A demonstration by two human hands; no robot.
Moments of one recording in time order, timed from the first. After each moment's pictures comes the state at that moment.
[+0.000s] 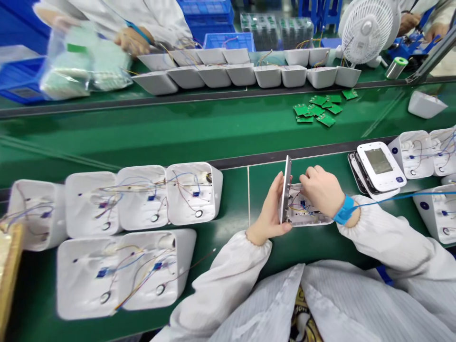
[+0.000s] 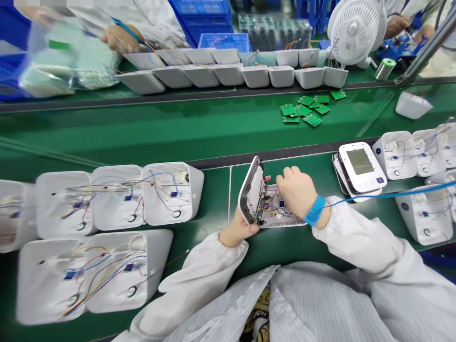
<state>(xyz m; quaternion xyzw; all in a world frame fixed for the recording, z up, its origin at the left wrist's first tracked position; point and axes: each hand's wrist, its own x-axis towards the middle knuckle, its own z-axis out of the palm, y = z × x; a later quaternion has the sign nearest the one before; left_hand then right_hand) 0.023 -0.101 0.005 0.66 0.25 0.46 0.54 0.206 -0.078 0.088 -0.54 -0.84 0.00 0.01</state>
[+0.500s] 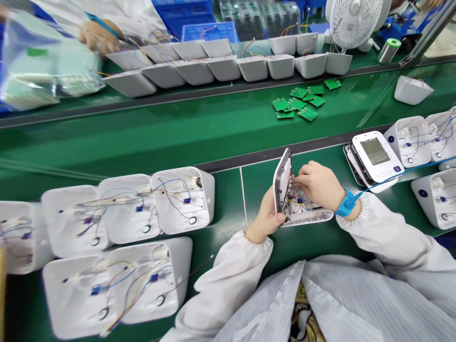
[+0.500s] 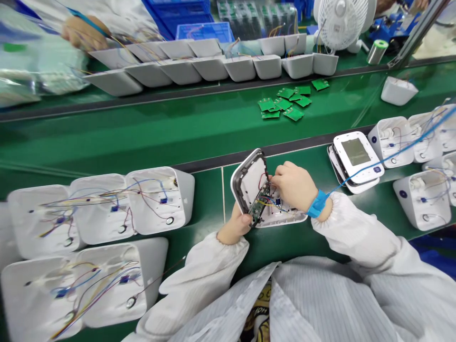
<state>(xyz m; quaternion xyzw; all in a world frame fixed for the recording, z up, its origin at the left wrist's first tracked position) 0.026 -0.089 -0.029 0.65 0.27 0.46 0.54 0.220 -0.070 0.071 -0.50 -0.86 0.07 0.10</state>
